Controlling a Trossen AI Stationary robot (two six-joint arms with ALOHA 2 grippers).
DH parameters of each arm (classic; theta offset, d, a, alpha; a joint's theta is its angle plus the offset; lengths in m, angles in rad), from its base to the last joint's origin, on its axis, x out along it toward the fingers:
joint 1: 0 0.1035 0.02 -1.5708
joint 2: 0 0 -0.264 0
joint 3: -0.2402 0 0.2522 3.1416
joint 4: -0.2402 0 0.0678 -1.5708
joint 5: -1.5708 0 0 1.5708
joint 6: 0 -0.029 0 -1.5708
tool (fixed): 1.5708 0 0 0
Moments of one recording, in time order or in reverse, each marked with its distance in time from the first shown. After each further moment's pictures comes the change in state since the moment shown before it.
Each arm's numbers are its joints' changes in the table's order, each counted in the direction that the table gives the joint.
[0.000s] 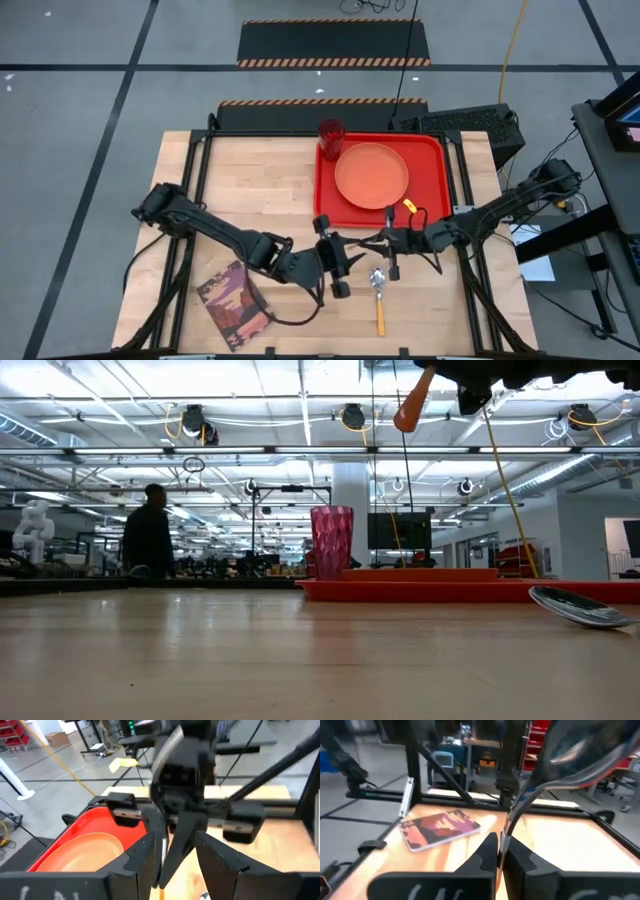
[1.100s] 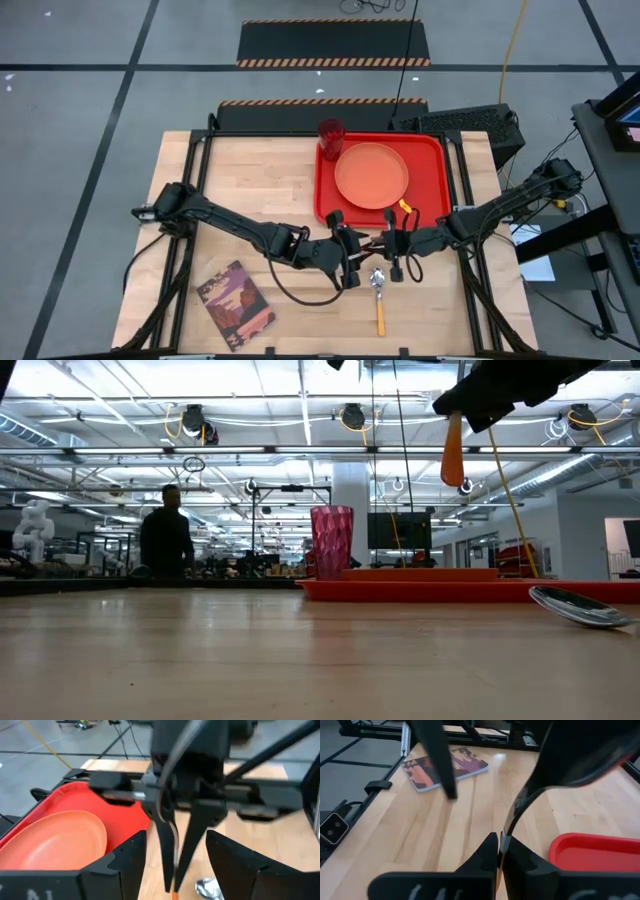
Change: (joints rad) left arm 0.104 0.075 0.005 -0.009 -0.187 0.076; right arm -0.002 -0.031 -0.138 -0.533 0.070 -0.154
